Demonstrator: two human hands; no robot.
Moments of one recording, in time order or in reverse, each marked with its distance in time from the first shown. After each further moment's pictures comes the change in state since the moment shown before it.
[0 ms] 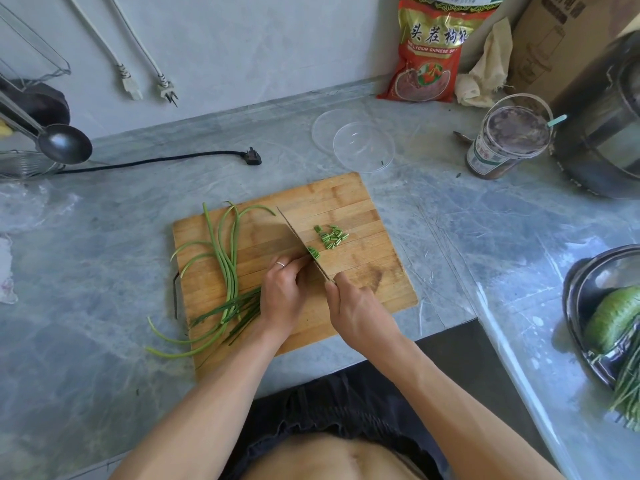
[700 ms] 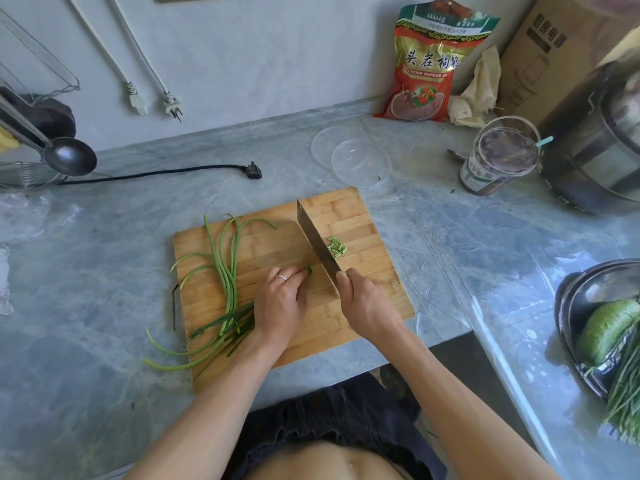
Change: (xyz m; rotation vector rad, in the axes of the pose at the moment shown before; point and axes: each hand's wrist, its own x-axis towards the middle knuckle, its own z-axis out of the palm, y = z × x) left_hand 0.000 0.000 -0.009 0.155 0.027 0.154; right_hand 0.027 0.009 -0.017 0.135 0.024 0.087
